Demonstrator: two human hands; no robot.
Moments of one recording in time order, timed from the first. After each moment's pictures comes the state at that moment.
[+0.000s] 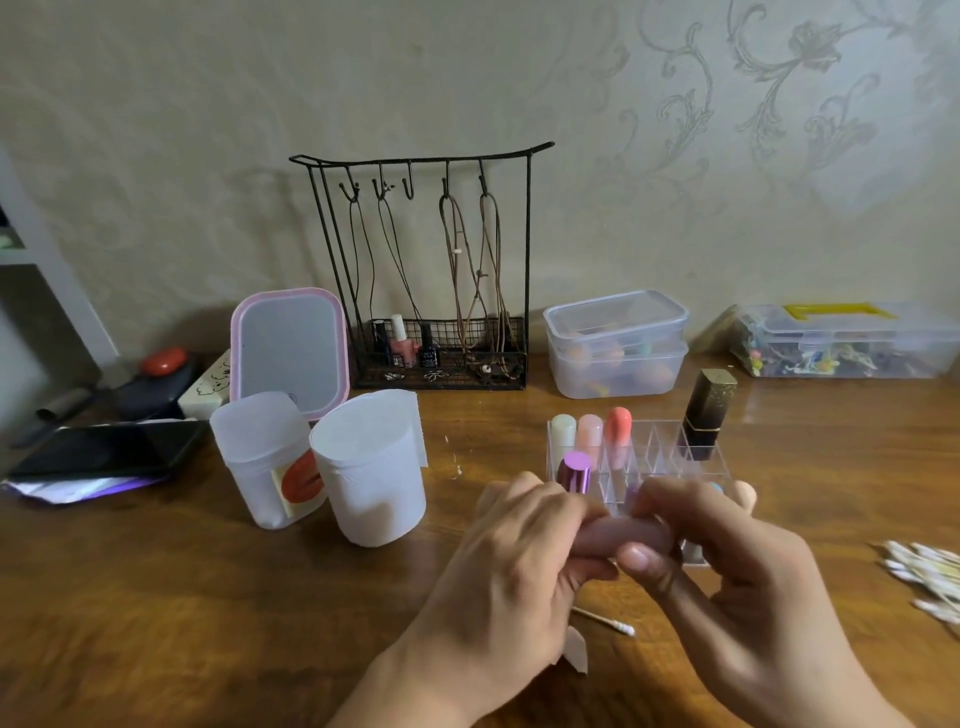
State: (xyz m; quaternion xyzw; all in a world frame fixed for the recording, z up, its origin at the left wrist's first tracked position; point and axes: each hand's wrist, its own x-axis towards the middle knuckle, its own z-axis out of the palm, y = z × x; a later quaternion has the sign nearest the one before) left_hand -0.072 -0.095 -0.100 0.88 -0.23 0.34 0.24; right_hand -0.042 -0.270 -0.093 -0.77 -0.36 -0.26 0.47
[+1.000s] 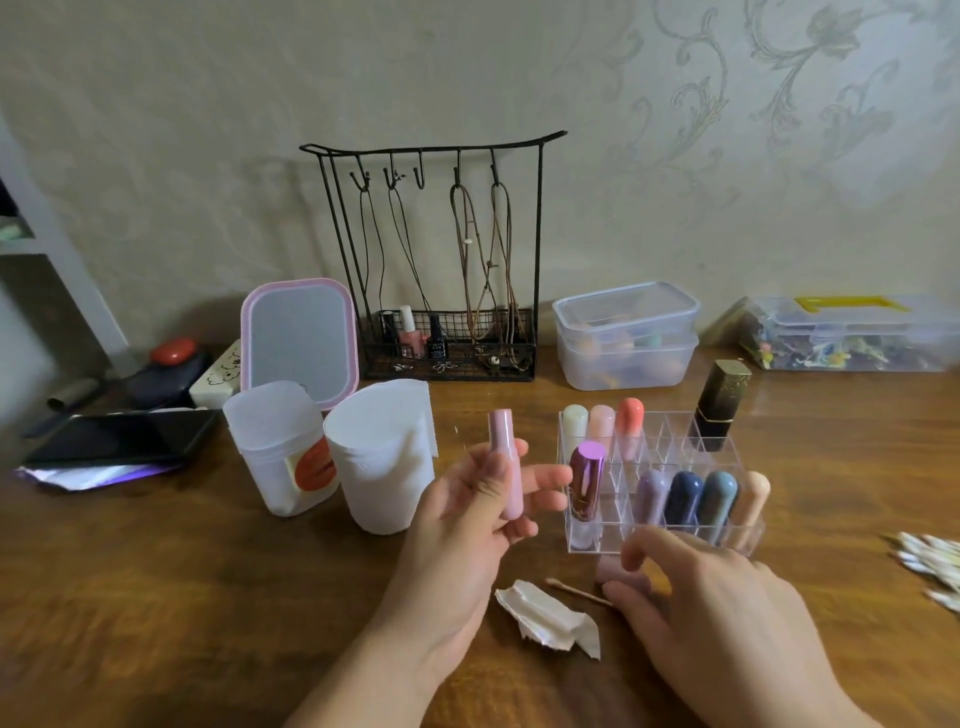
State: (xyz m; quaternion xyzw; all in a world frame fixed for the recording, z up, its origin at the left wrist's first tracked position) left_hand -0.079 -0.079 -0.088 0.57 0.03 0.12 0.81; right_hand -0.058 -0.253 -0.093 -0.96 -0.21 -0.14 0.14
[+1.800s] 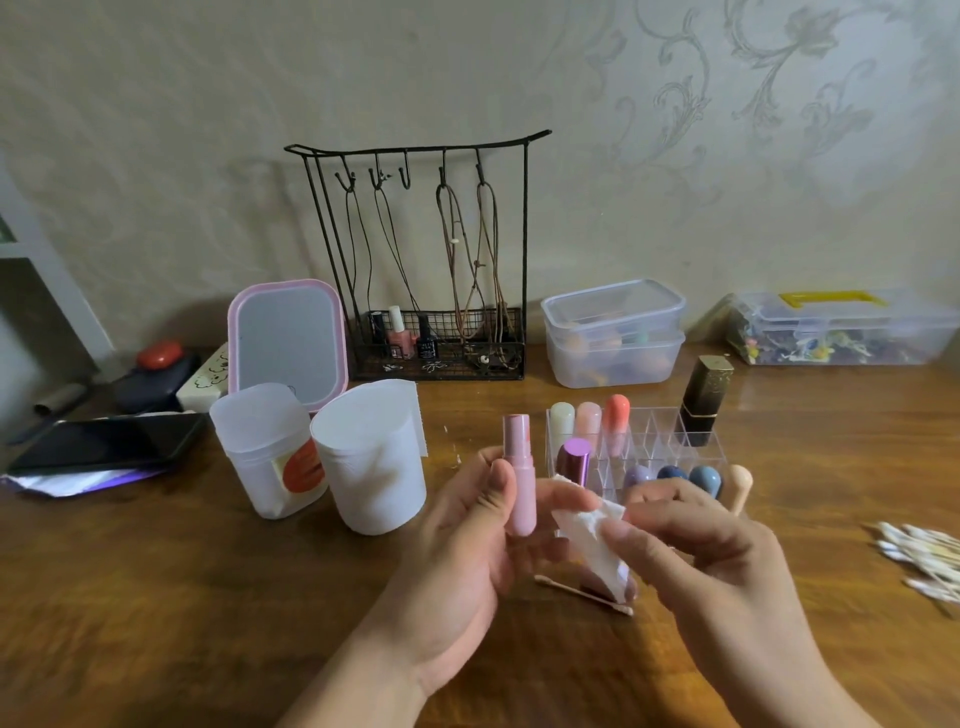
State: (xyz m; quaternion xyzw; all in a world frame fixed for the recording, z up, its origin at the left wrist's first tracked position) left_hand -0.085 -0.086 -0.089 0.52 -0.05 0.03 0.85; right_hand -0.060 -0.254 -0.083 -0.71 -0.17 -0.03 0.68
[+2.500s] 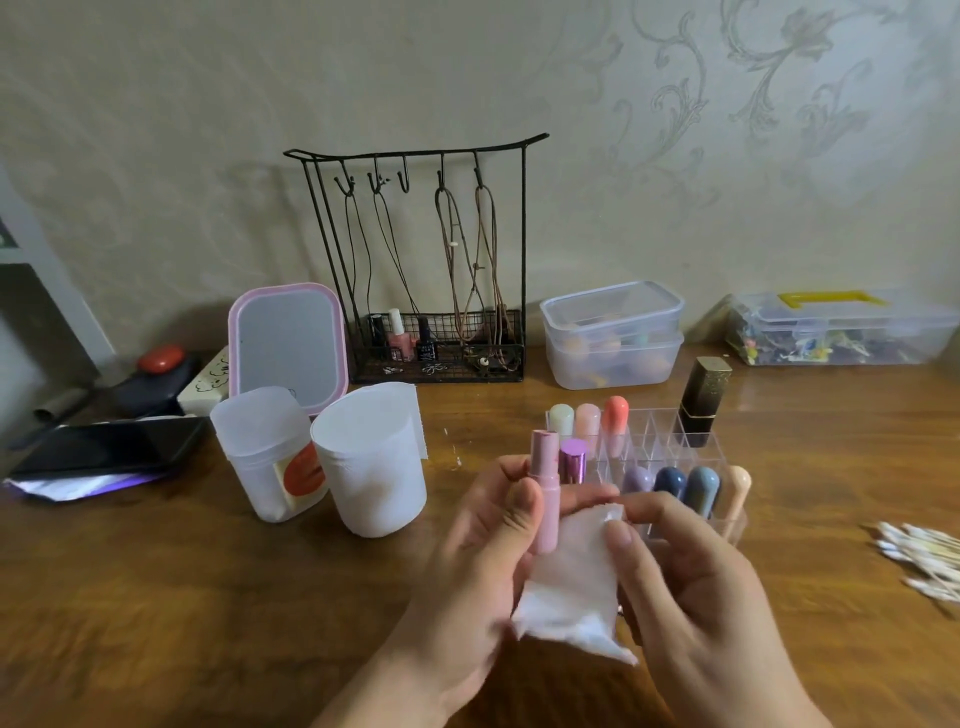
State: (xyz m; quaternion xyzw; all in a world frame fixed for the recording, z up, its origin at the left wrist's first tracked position) left_hand -0.089 -0.097 -0.090 0.53 -0.06 0.02 0.85; right_hand -0.070 -0.244 -0.099 -0.69 -0.23 -0.05 0.68
